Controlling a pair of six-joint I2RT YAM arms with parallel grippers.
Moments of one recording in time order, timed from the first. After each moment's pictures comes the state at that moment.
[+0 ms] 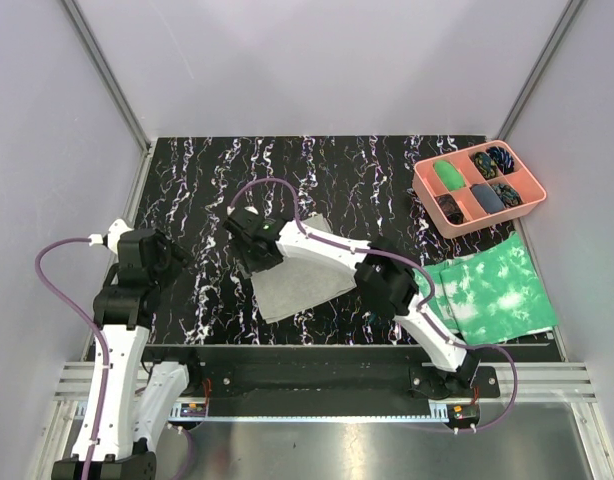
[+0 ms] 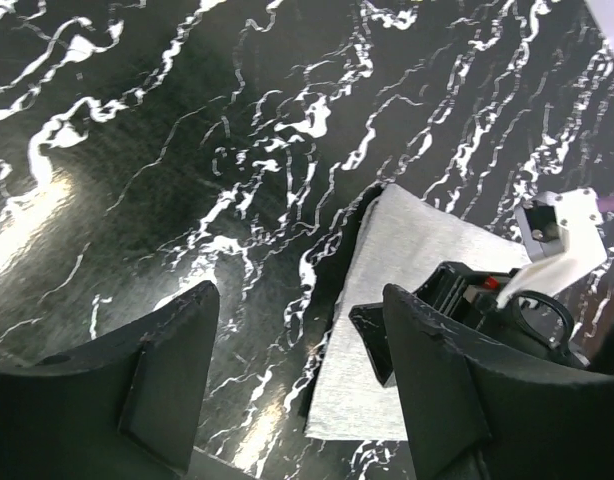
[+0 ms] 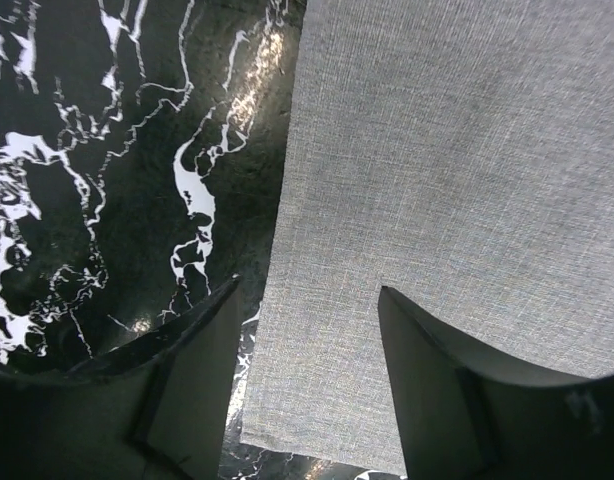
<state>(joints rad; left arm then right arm) -0.01 0.68 0.85 -0.86 -0.21 -0.78 1.04 2.37 2.11 -0.81 0.09 0.50</state>
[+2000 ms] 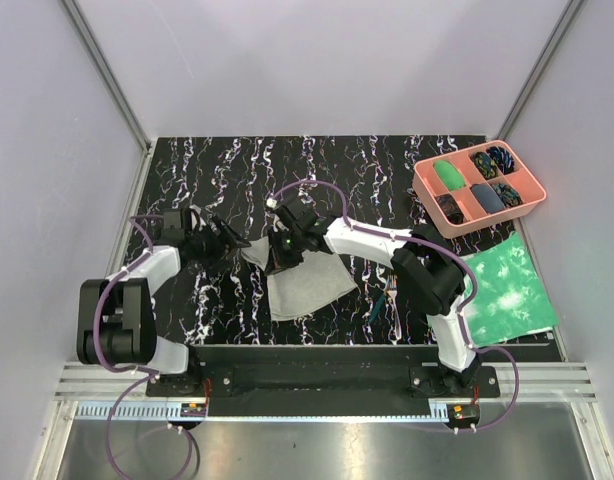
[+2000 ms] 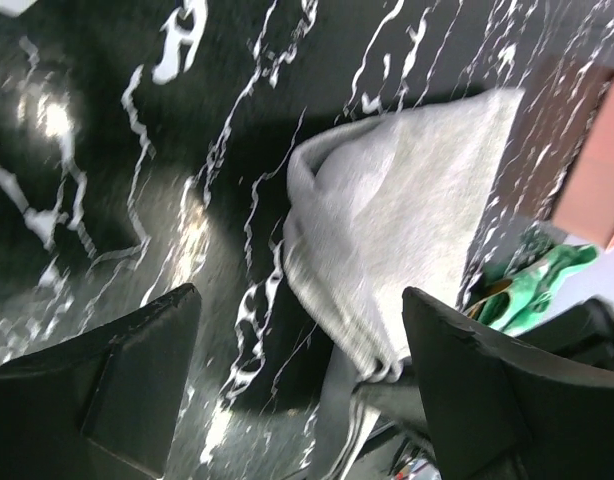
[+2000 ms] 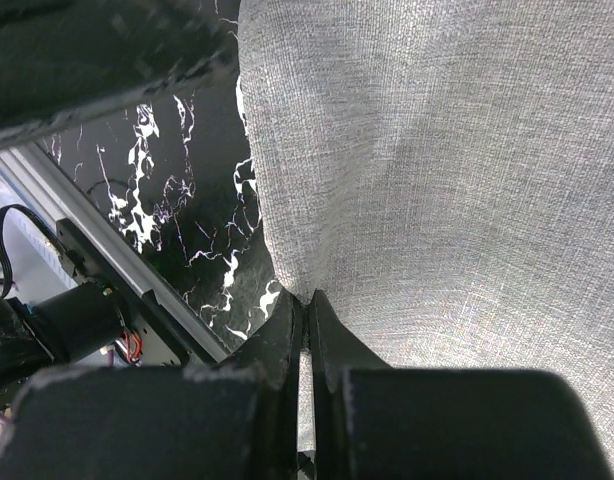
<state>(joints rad) 0.03 1.41 0.70 -0.22 0.48 -0.72 0.87 2.07 1.54 -0.36 -0.35 0.61</state>
